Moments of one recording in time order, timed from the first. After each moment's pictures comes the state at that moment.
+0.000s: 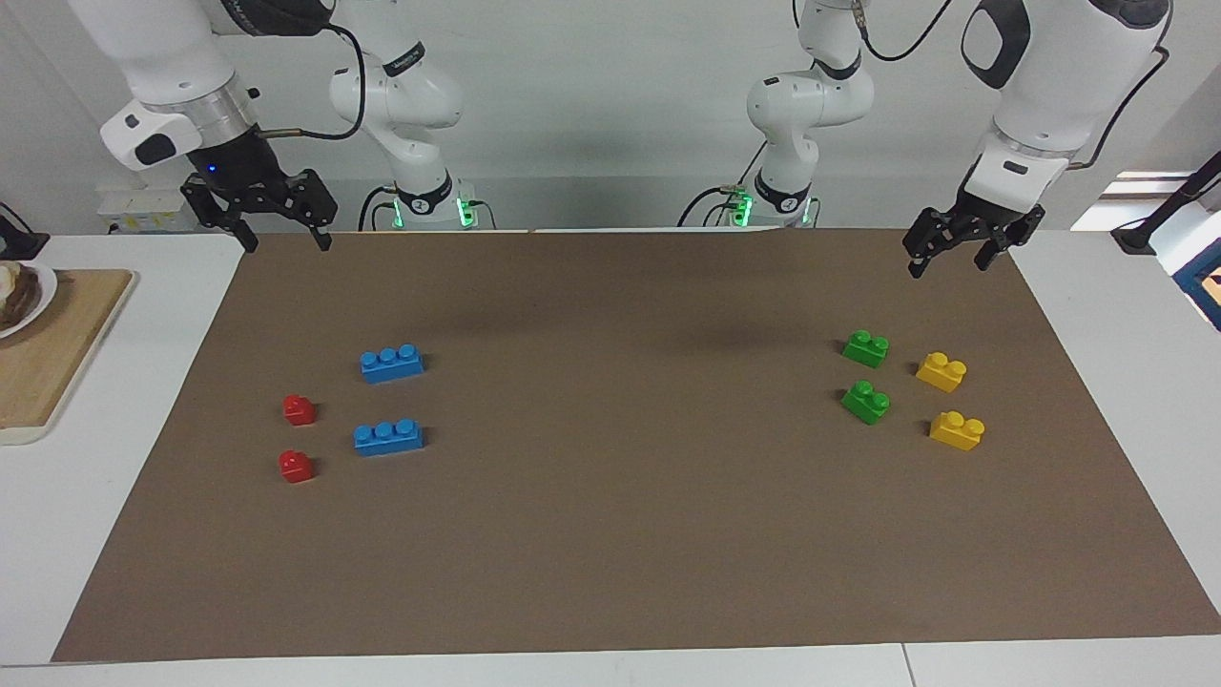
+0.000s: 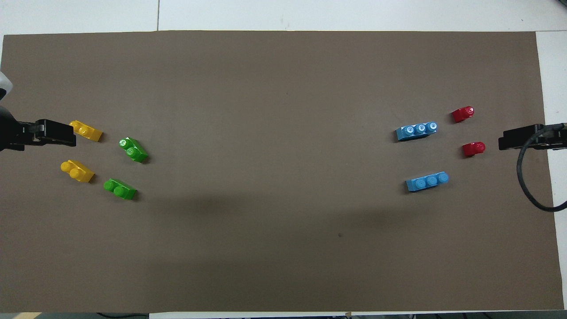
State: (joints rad) left arm 0.09 -0.07 -0.14 -1.71 0.02 1.66 -0.05; right arm -0.10 -0.11 0.08 -1.71 0.01 1.62 0.00
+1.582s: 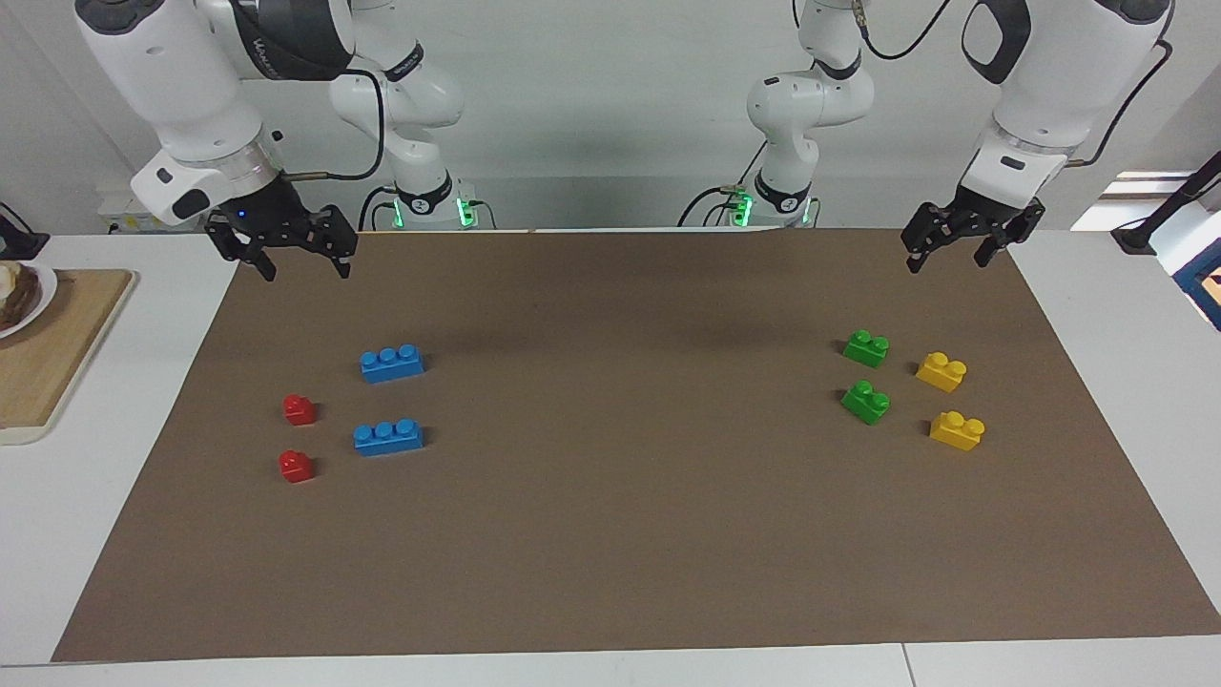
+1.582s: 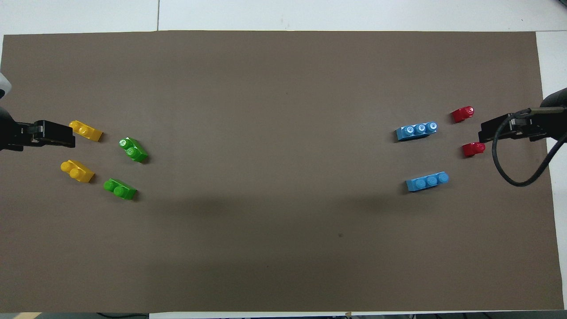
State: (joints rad) left arm 0.09 -0.07 -0.14 -1.69 0.02 1.65 -0.04; right arm -0.07 0.00 0.08 -1.63 0.01 1.58 0.00
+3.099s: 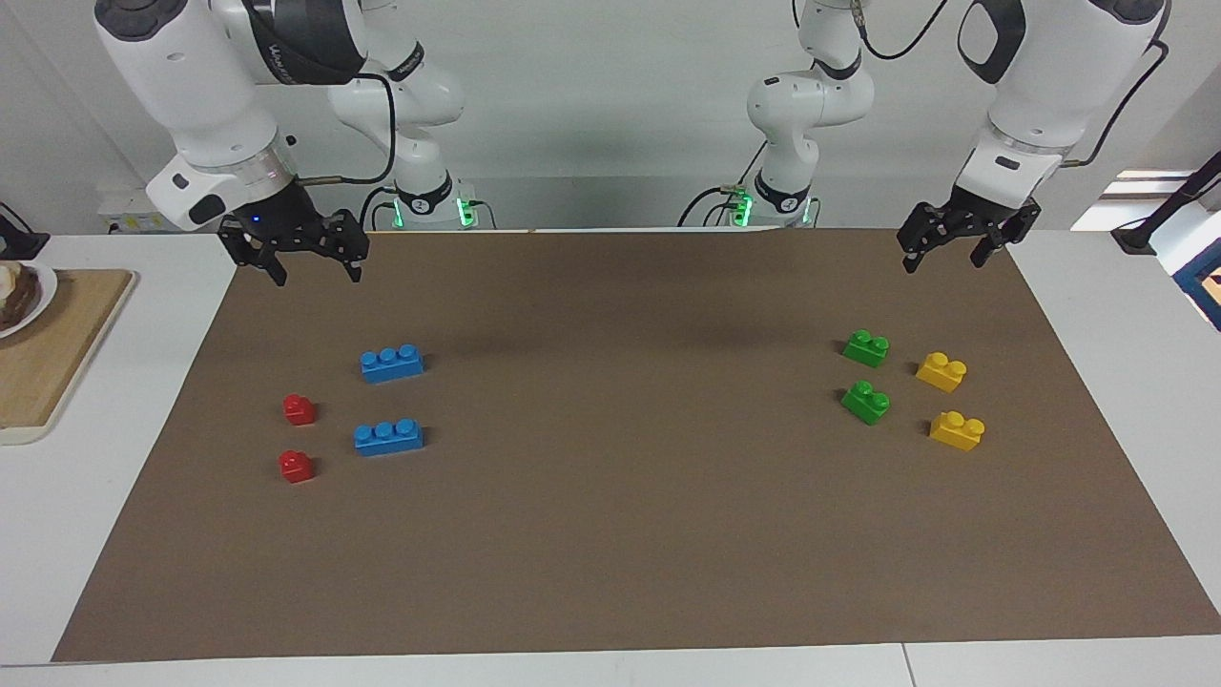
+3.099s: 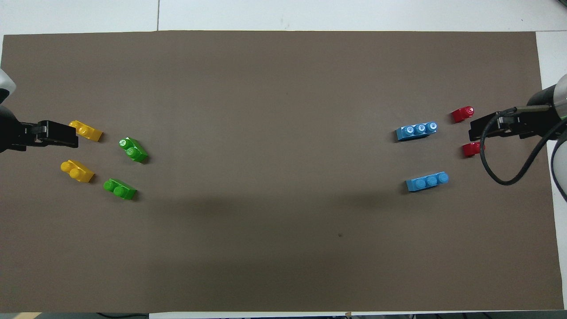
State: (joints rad) left arm 0.09 -0.07 -0.15 -1.69 0.02 1.65 -0.05; right arm 0.05 0.01 -0.02 -1.63 0.01 1.61 0.01
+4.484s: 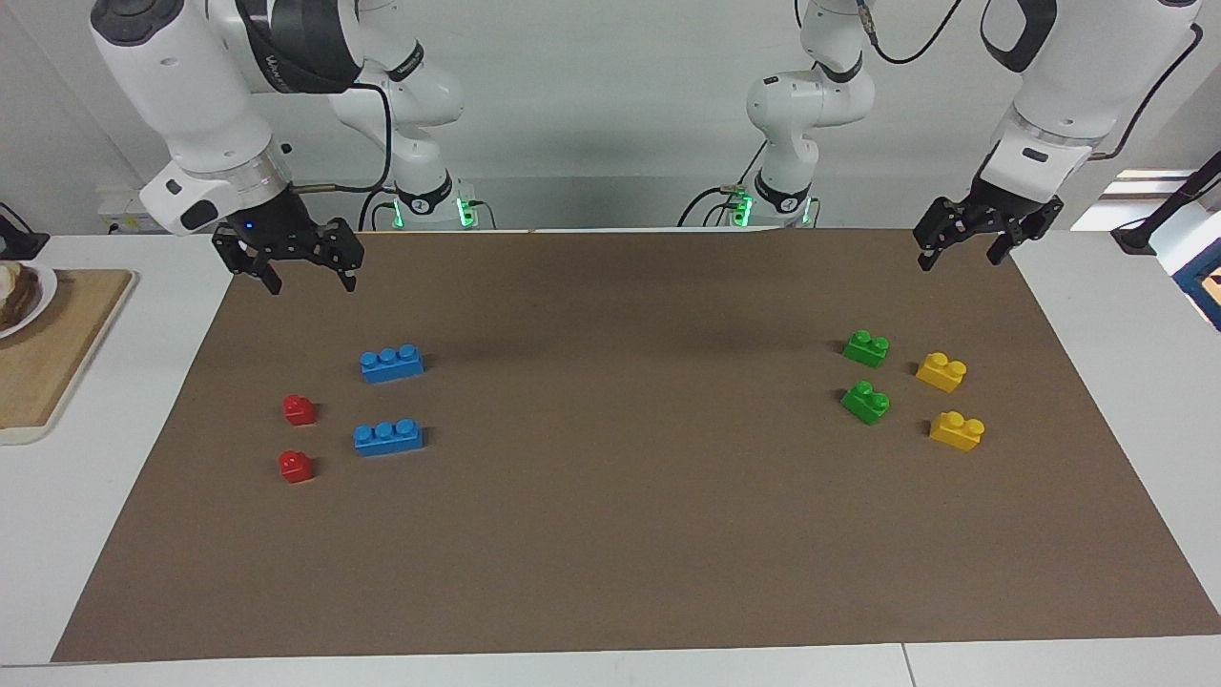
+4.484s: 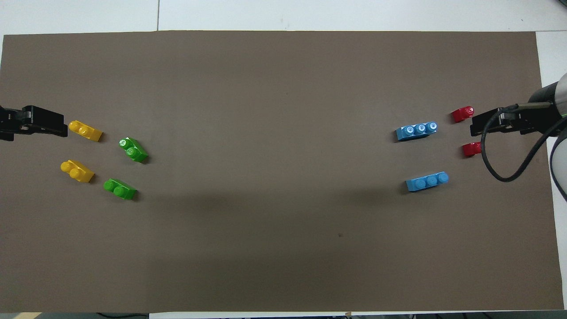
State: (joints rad) left arm 0.06 0.00 -0.11 -1.56 0.02 1.58 -0.05; right arm 0.04 0.01 -0.03 -1.64 0.01 1.65 0.01
